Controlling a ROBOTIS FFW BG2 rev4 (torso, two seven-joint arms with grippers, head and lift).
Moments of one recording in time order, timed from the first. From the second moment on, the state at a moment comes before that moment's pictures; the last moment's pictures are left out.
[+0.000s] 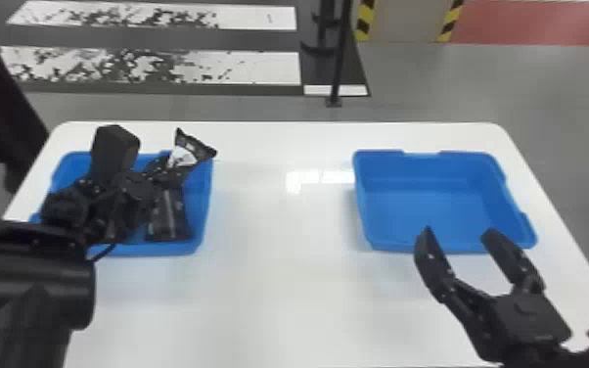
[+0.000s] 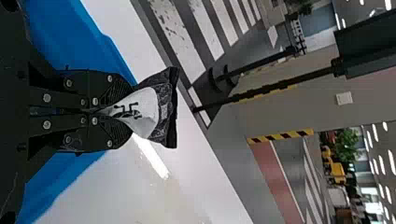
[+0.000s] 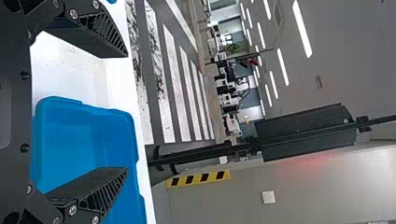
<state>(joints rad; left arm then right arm) 0.05 0.11 0.10 -1.76 -0.40 0.40 -0.65 0.85 0.00 -0.04 -2.29 -0.22 -0.01 0.20</state>
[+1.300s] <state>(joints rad) 0.53 0.00 0.37 -2.08 0.04 -0.04 -0.45 0.86 0.00 -0.04 -2.31 -0.23 -0.01 0.20</state>
